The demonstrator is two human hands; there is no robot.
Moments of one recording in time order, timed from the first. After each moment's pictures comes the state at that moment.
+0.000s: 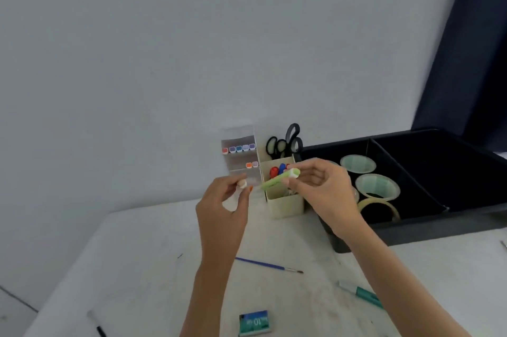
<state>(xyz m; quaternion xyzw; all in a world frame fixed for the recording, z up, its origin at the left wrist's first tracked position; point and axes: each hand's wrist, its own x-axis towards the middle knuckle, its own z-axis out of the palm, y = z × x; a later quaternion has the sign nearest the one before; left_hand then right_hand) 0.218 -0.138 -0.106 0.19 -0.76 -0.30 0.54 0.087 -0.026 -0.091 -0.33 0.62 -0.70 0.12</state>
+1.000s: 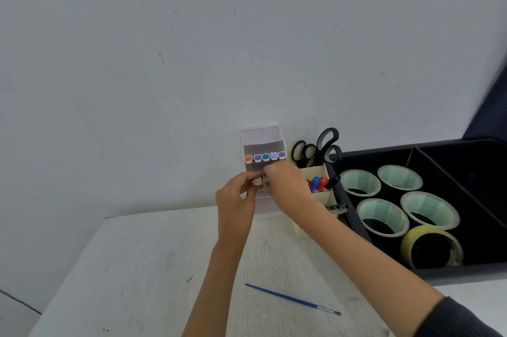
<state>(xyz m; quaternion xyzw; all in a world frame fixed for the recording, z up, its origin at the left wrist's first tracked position) 0.159 -0.254 -0.146 0.22 -0.79 -0.30 0.49 0.060 -0.197 -0.109 -0.51 0.85 -0.14 -0.07</state>
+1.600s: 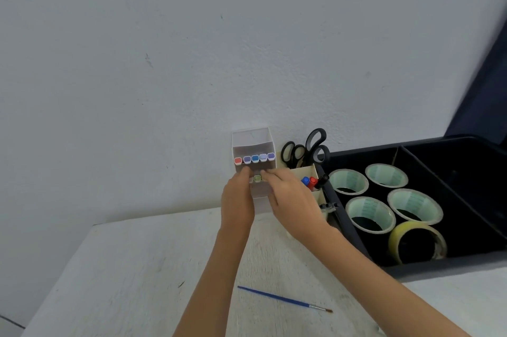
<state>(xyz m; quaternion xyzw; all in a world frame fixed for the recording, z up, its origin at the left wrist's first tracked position) 0.131 -0.260 -0.151 0.27 -0.87 -0.22 0.35 0.067 -0.157 -0.137 -0.53 0.76 -0.33 -0.17</state>
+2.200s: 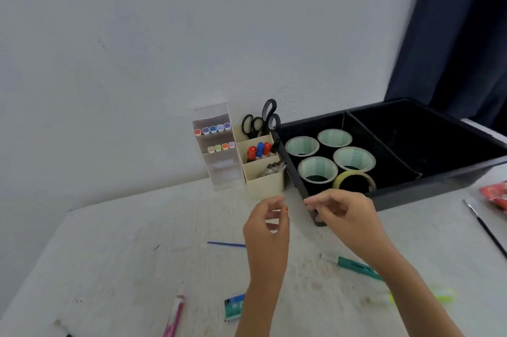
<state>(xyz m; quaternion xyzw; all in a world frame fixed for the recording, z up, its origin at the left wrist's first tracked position) 0.181 -0.070 -0.178 0.26 -0.74 -0.48 0.38 0.090 0.041 -0.153 -0.32 0.77 -0.54 0.06</state>
